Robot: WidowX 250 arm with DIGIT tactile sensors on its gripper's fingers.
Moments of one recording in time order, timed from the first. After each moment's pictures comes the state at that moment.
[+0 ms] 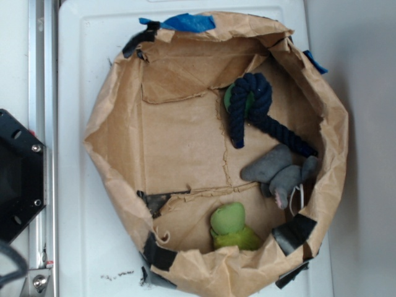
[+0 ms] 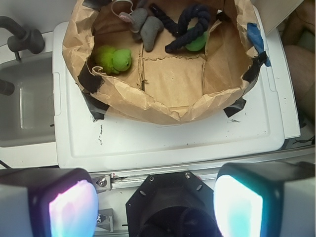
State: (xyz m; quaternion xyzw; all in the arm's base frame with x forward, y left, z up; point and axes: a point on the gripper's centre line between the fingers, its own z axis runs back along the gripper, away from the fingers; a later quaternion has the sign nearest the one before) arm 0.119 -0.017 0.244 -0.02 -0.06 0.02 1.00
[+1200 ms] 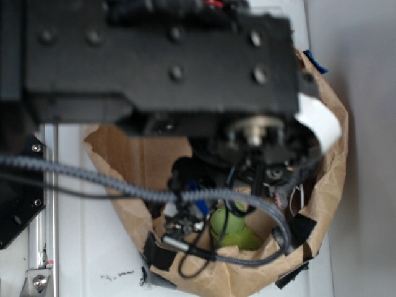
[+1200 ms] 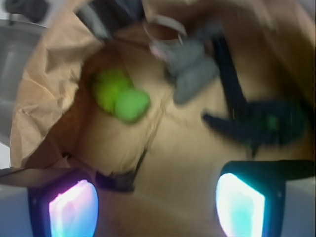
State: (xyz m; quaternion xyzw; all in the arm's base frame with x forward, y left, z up) arm 0.257 -0.020 0.151 -0.05 -0.03 -0.28 0.96
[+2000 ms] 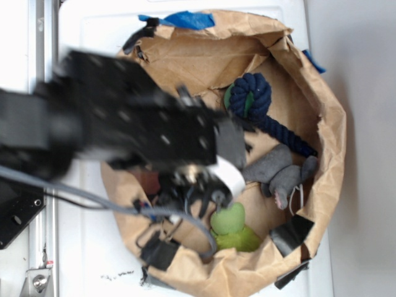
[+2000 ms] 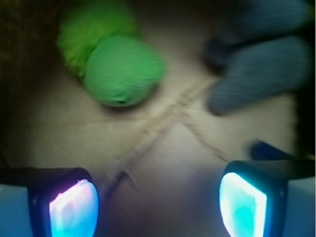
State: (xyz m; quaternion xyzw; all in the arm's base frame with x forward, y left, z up) arm 0.251 -0.037 0.051 -0.02 -0.04 -0.39 0.92
